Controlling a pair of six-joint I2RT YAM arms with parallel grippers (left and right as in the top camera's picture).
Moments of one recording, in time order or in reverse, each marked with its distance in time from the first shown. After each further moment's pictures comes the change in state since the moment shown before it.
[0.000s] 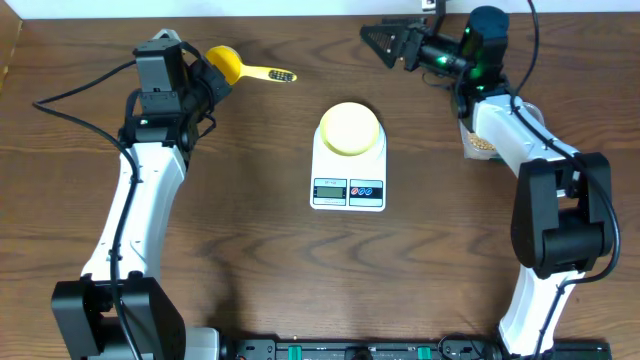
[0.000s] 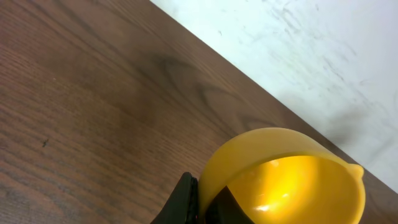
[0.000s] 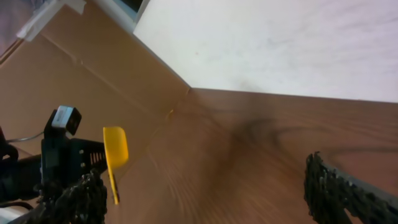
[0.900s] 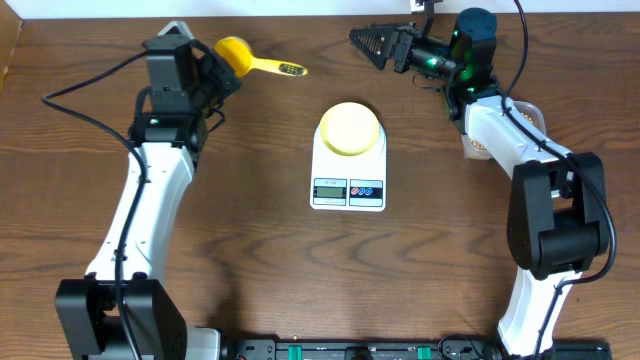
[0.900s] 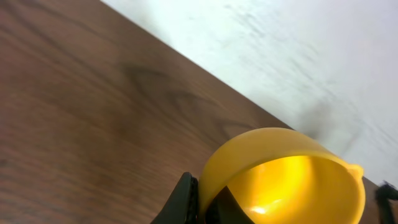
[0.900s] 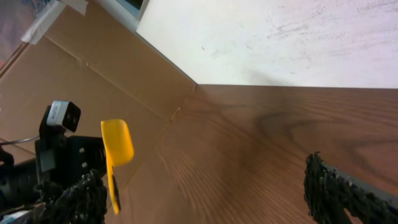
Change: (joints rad) left arm -0.059 0.000 0.000 0.081 0.000 -0.004; right arm 0.027 0.000 0.000 -0.004 0.012 0.051
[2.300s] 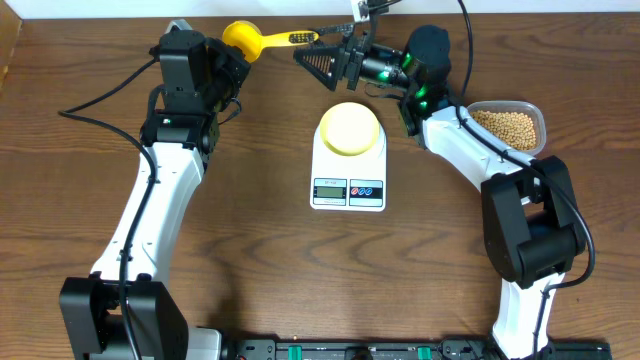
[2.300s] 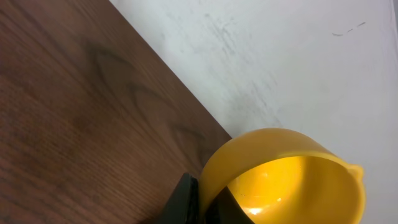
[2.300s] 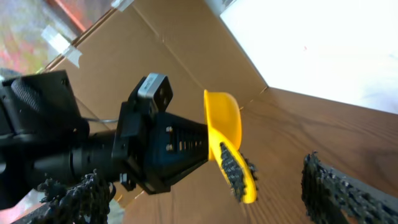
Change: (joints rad) left arm -0.040 0.000 0.000 0.076 0.000 -0.338; right arm 0.185 0.000 0.000 0.285 -0.025 0.087
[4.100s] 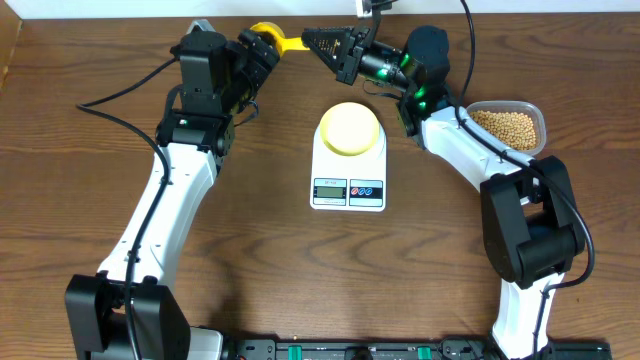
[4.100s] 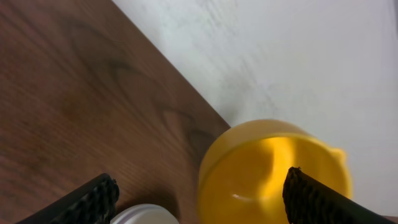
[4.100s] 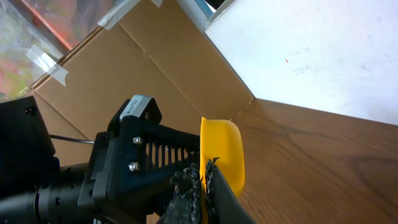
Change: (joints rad) left arm -0.069 0.000 0.000 -0.008 0.000 -0.013; right arm 0.006 0.000 0.000 0.000 0.085 0.009
